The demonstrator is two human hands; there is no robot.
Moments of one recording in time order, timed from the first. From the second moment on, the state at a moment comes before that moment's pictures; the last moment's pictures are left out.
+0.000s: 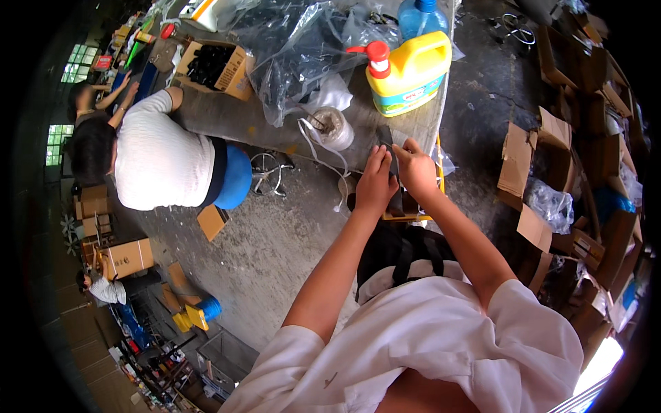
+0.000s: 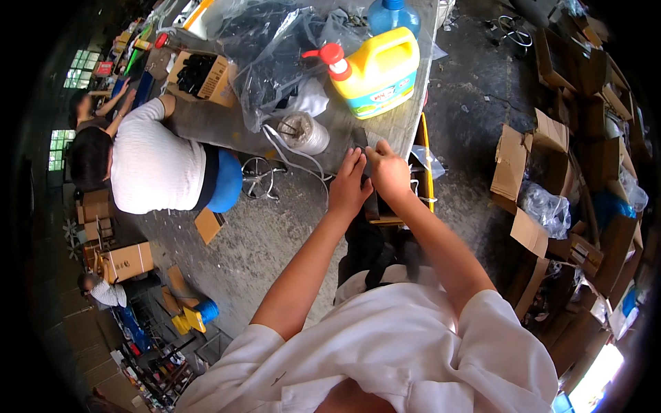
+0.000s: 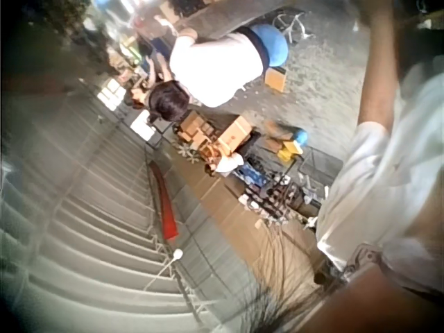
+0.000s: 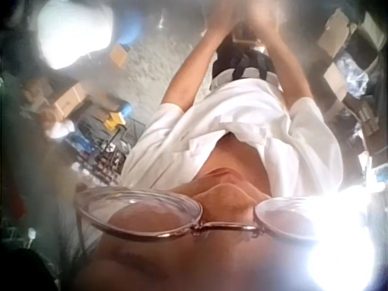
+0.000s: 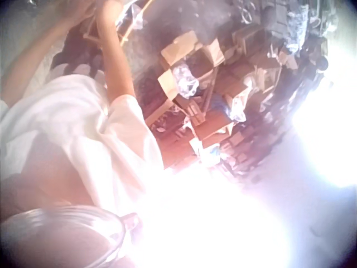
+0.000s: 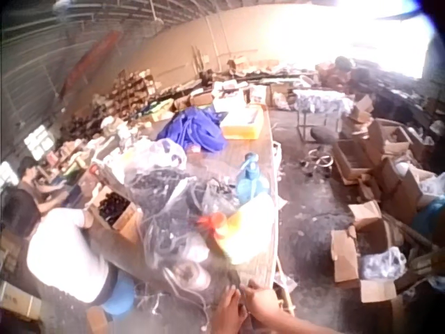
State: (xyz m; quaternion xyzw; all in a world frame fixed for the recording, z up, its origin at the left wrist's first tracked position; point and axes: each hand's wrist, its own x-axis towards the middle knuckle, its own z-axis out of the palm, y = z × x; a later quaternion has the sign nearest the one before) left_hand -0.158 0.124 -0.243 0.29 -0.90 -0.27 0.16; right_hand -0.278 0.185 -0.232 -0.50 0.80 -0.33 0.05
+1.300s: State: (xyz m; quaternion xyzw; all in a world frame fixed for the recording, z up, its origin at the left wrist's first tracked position) left_hand -0.159 0.124 -0.239 0.29 -0.91 -0.25 0.17; right_hand -0.274 0.194 -0.250 -0.47 0.81 -0.35 0.04
